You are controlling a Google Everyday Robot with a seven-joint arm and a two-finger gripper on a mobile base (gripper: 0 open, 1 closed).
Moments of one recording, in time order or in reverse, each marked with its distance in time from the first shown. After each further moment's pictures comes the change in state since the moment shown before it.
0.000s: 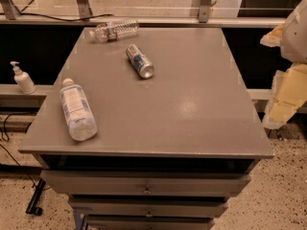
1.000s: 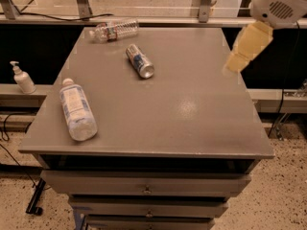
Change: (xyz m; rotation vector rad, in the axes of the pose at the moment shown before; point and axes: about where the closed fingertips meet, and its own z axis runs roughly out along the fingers) arm -0.046 -0.091 0.005 0.155 -0.088 0.191
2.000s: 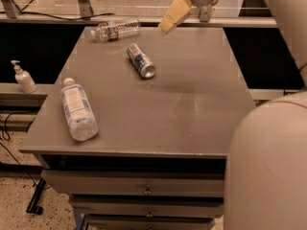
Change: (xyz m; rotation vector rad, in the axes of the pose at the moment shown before) arm -0.135 -0.086 0.118 -0.097 -0.068 0.358
